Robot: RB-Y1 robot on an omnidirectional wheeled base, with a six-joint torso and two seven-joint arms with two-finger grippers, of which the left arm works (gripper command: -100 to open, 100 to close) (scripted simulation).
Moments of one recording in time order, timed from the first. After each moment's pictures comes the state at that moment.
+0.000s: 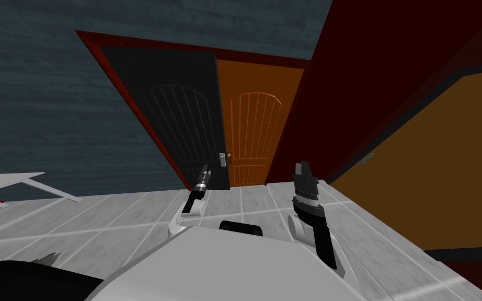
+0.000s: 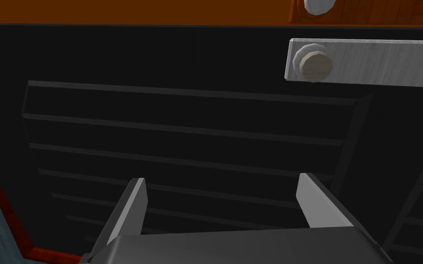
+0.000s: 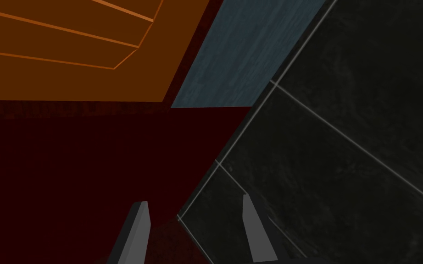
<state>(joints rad) 0.26 0.09 0.12 -1.72 0.04 -0.32 0.10</state>
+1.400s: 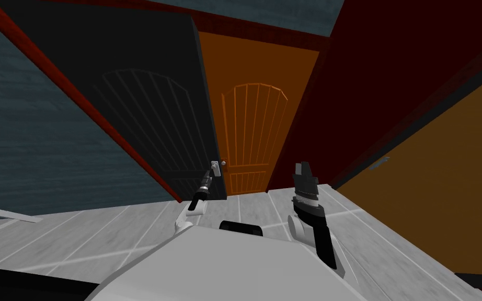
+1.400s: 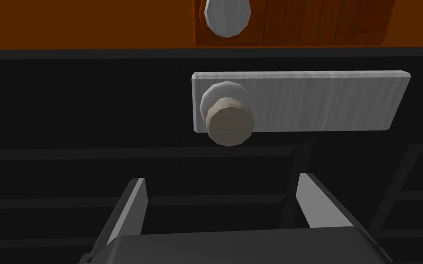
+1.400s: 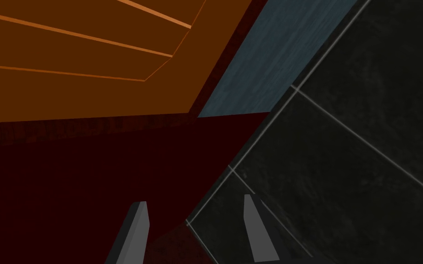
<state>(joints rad) 0.16 0.09 0.16 -1.44 0.03 -0.29 0.08</state>
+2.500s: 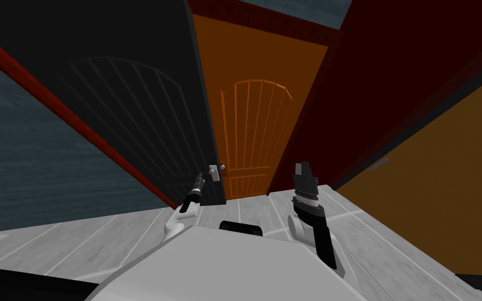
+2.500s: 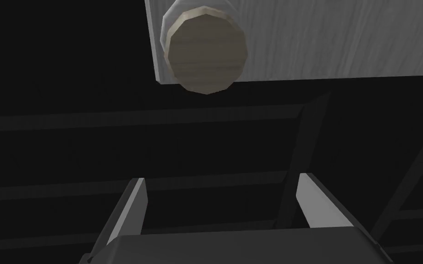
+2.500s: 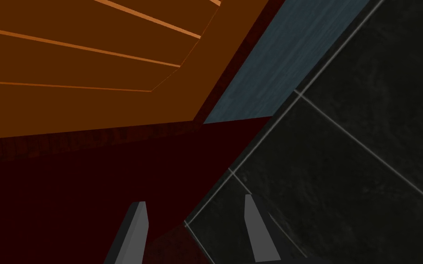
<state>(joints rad) 0.16 0.16 0.24 -1.35 0.06 -0.29 0.12</state>
